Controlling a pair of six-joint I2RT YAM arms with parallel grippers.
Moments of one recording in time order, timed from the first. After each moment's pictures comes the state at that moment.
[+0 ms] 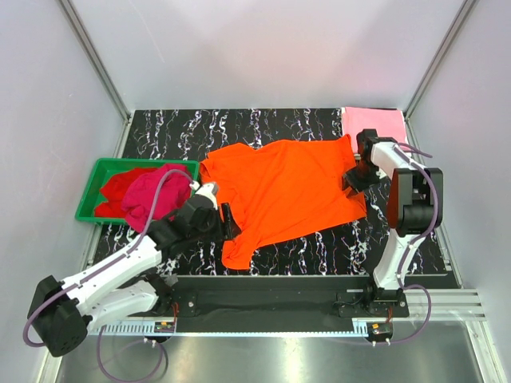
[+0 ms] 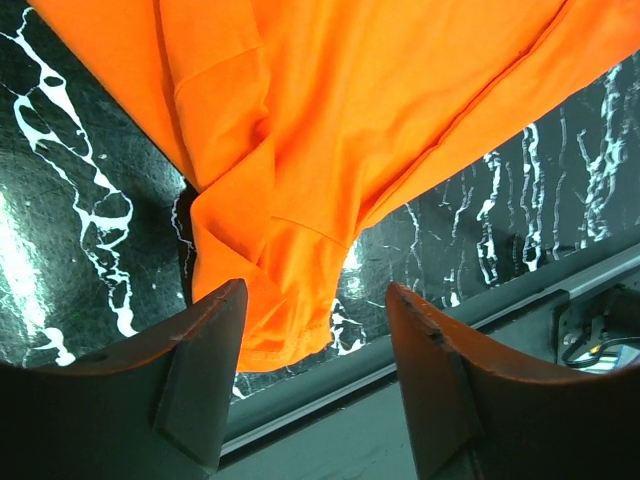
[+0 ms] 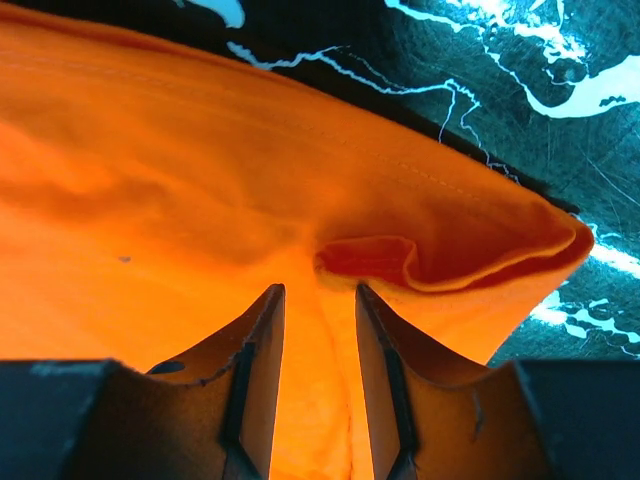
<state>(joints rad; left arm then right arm) -0.74 0.94 0.61 -0.43 -0.01 -0.75 0.01 1.93 1.40 -0.89 0.07 1.11</state>
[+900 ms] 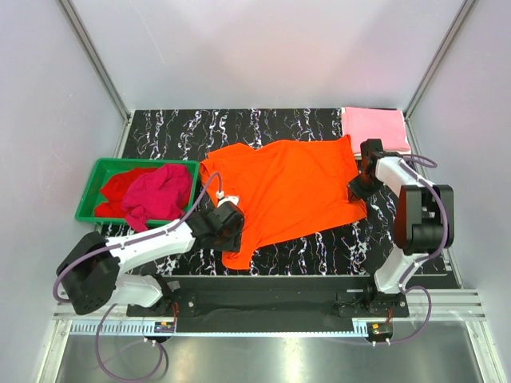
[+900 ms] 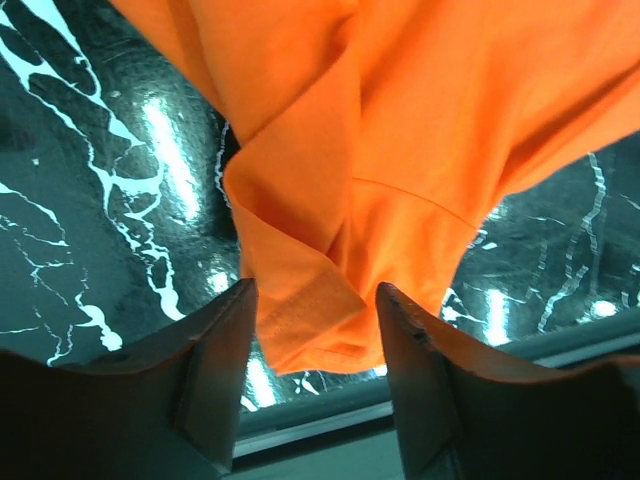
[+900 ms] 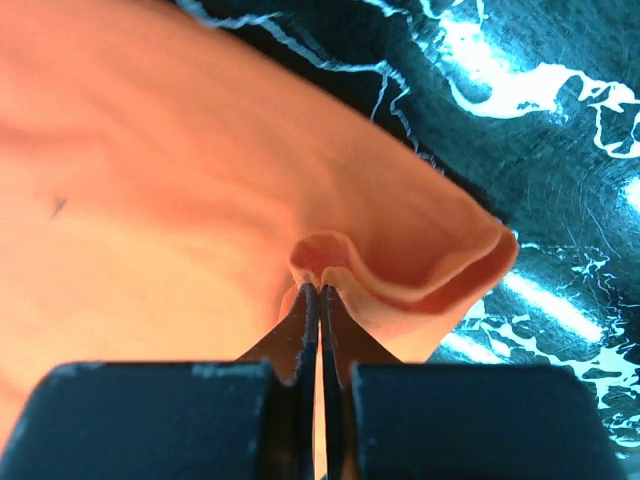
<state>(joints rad) -0.88 1.28 0.69 -0.53 -0.16 -0.68 0.01 1.78 1.18 -0.75 0.10 0.98</state>
